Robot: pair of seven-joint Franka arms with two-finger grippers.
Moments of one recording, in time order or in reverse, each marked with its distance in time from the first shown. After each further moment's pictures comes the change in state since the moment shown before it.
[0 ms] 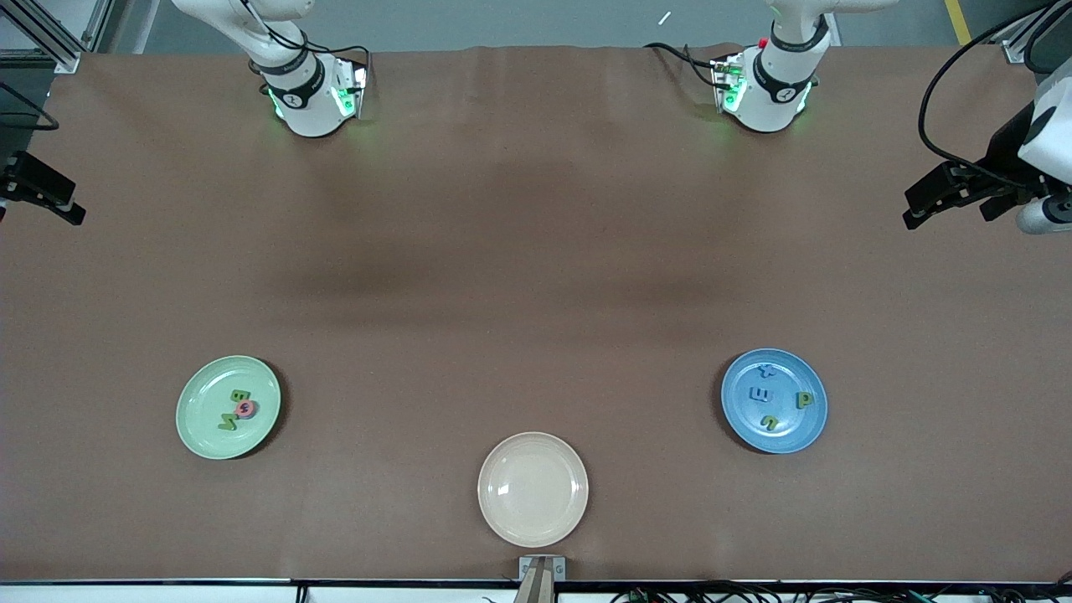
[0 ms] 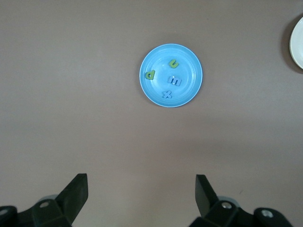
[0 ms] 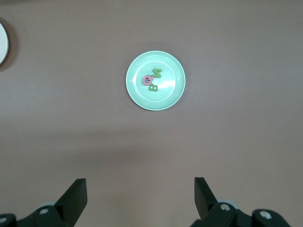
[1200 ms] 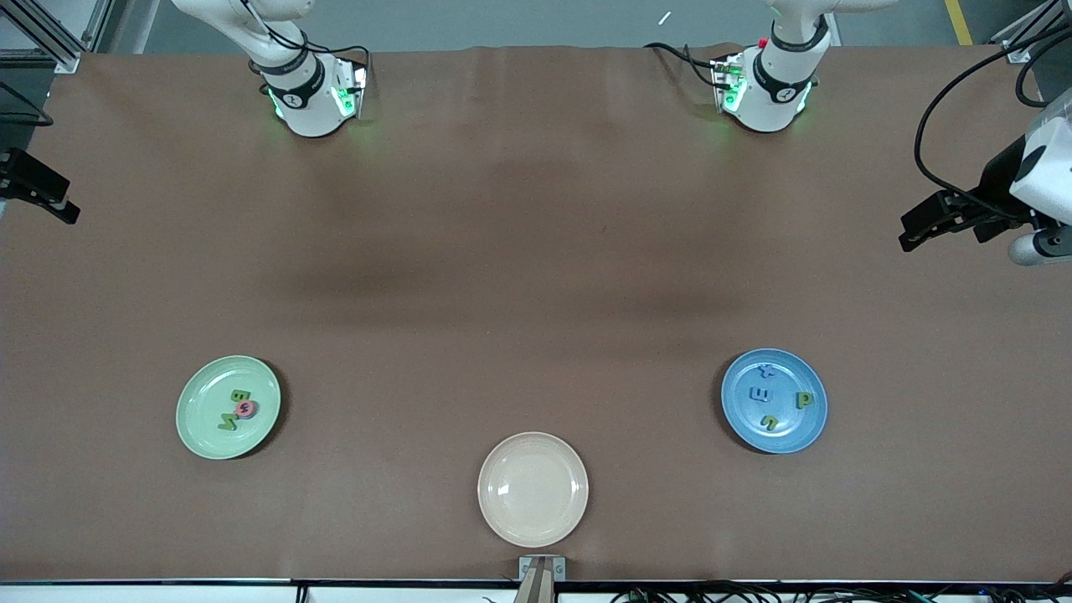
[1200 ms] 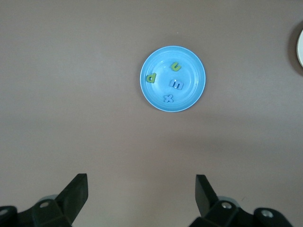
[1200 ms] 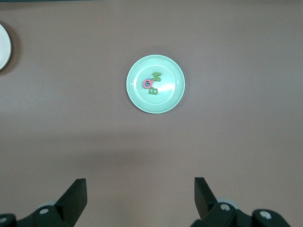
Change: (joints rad) left arm 0.008 0.051 0.000 0.006 0.000 0.034 0.000; right arm 0.000 0.000 0.001 0.014 0.000 0.001 0.000
